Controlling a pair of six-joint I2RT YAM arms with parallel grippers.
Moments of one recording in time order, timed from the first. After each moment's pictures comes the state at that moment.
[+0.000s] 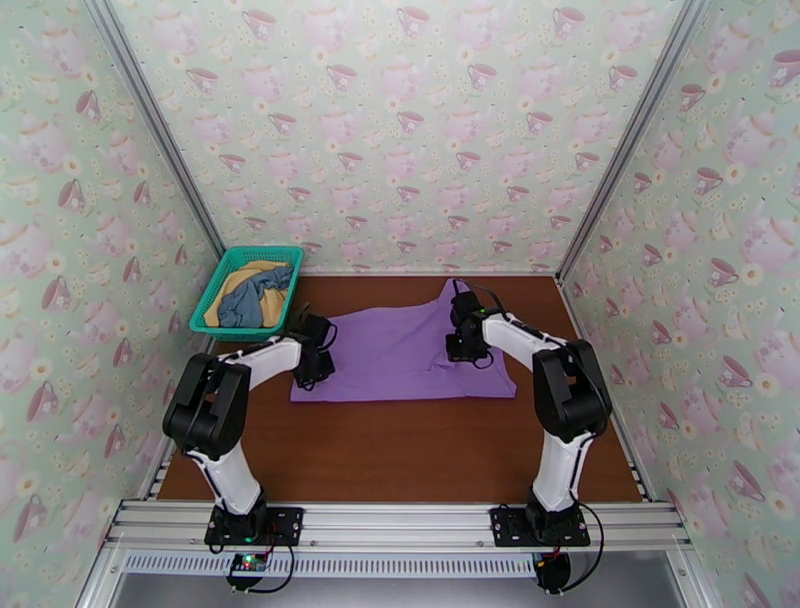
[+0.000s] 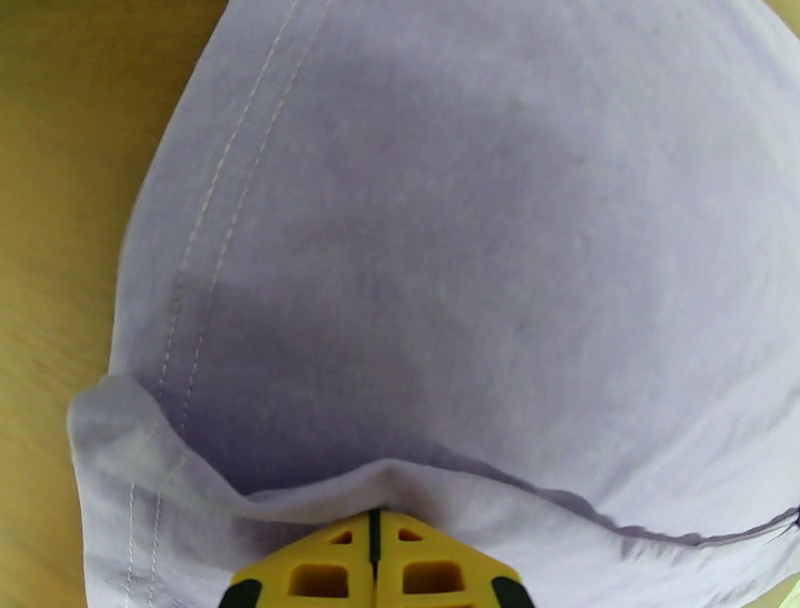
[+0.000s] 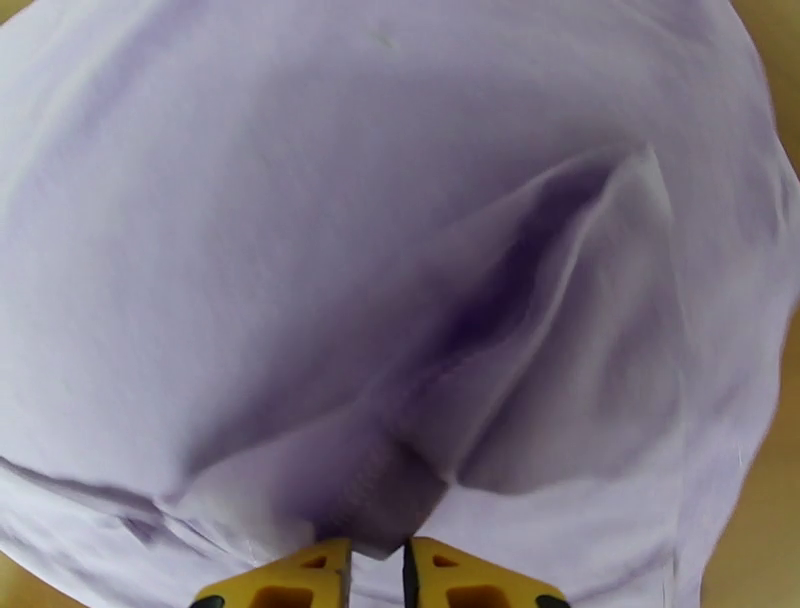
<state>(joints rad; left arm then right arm) -0.28 1.81 1.08 -0.57 -0.08 -0.67 0.34 1.97 1.43 -0.72 -0.03 0.22</state>
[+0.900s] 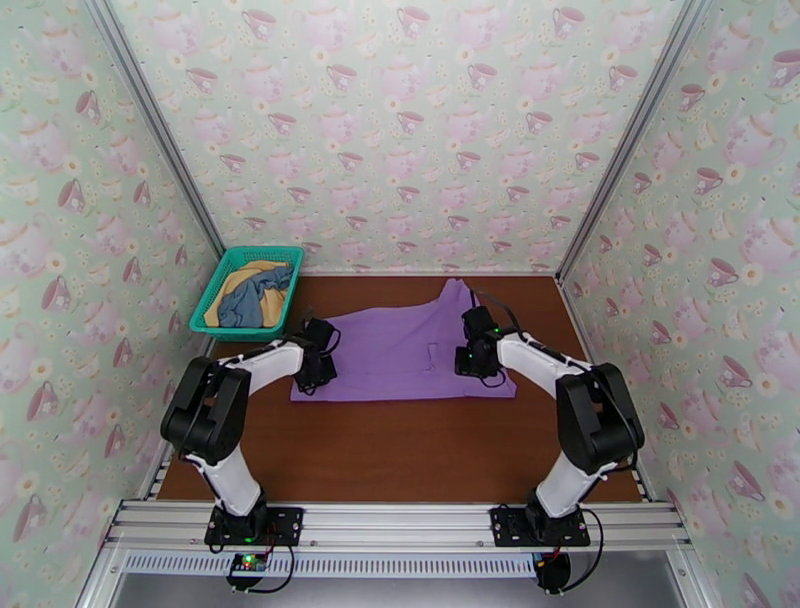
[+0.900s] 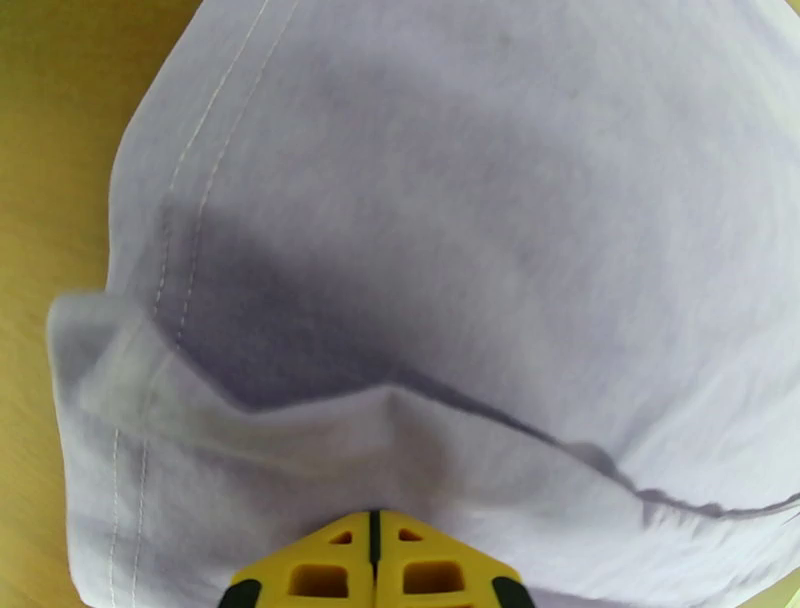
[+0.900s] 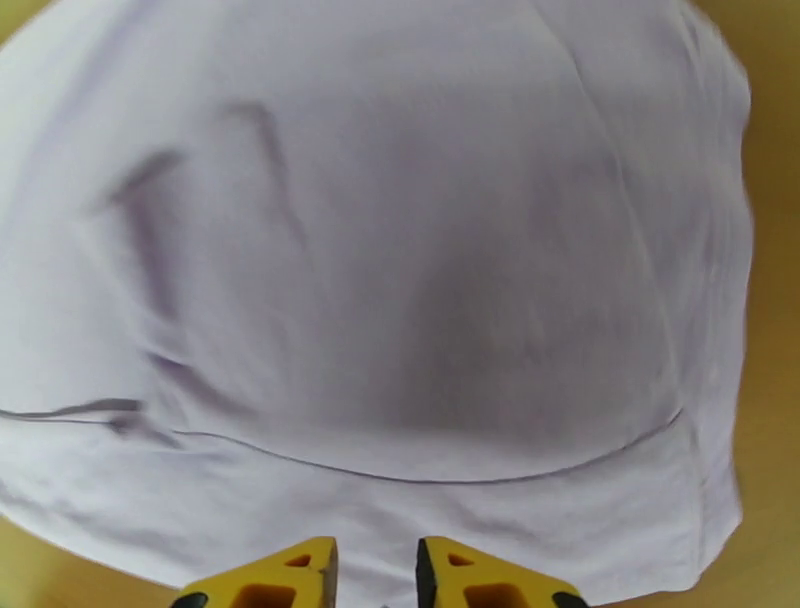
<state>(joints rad) -0.33 1.78 1.05 -0.56 -0.10 -0.70 0.34 1.73 1.09 -0.62 0.00 0.37</state>
